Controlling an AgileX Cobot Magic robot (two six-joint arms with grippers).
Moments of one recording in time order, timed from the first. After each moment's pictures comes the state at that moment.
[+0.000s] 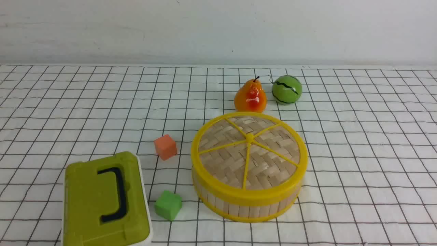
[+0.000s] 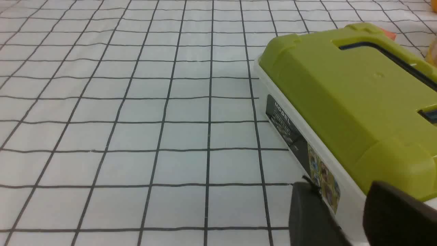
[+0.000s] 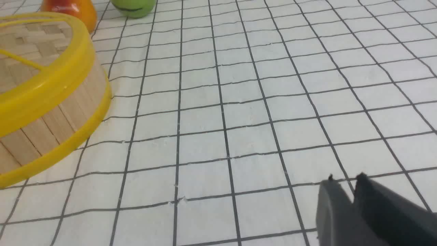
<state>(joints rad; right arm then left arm) -0.07 -0.01 0.02 0.06 0.39 0.12 0.01 -0.01 0.03 -0.05 0.35 0.03</state>
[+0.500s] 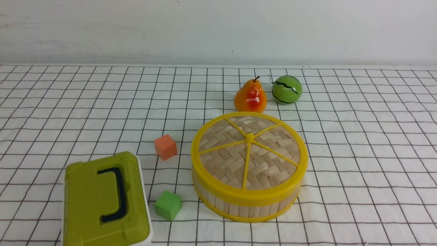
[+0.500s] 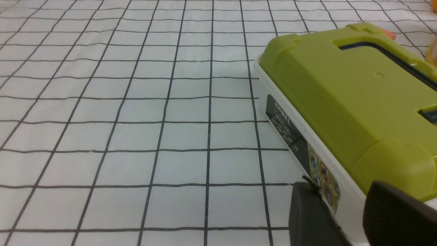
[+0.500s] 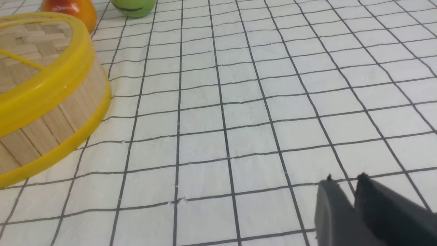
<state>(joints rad) -0.07 -0.01 0.02 0.06 0.39 0.12 0.01 -0.01 0.03 -0.05 0.35 0.03</state>
